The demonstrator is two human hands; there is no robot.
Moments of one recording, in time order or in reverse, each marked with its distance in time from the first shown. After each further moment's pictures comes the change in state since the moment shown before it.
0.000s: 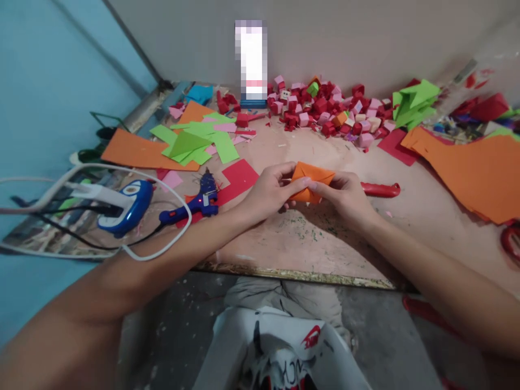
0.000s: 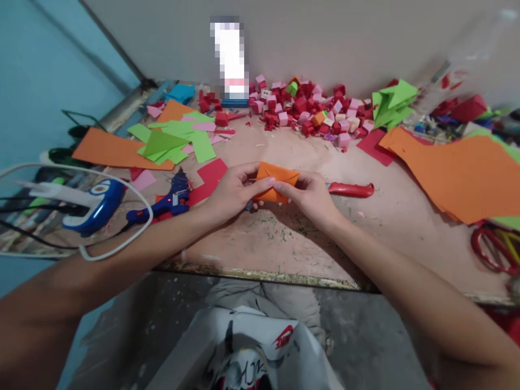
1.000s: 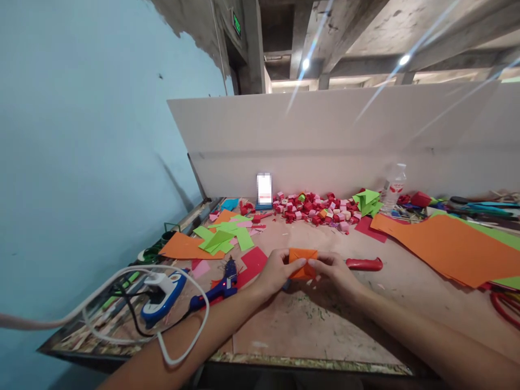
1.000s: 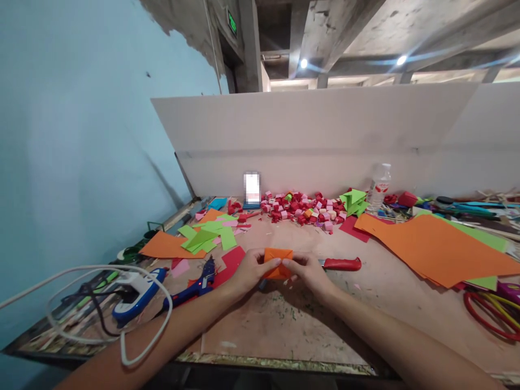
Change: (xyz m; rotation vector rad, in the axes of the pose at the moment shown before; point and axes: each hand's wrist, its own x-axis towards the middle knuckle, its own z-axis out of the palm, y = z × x) left_hand 0.007 -0.003 -0.005 0.016 0.041 0.099; right_hand -0.002 0.000 0.007 0.081 -0.020 -0.047
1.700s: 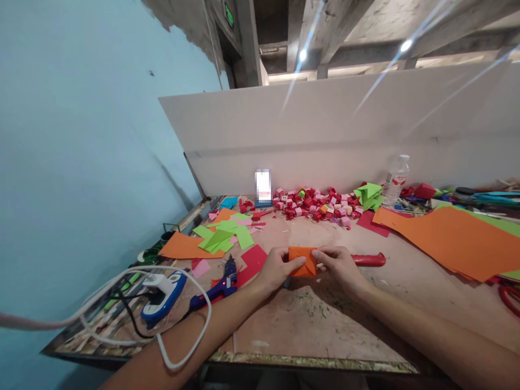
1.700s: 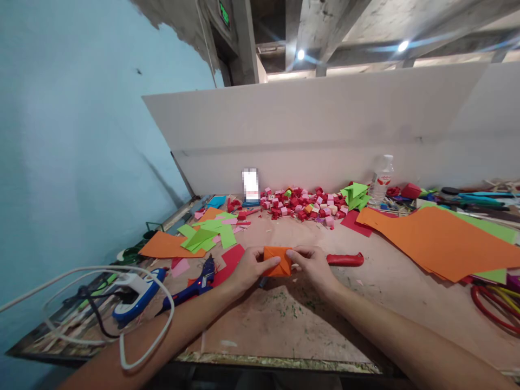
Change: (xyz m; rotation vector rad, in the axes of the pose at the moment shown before) left_hand 0.001 -0.001 -0.002 0.030 0.013 -0.046; right_hand 0.004 0.004 -0.006 0.029 0.146 -0.032
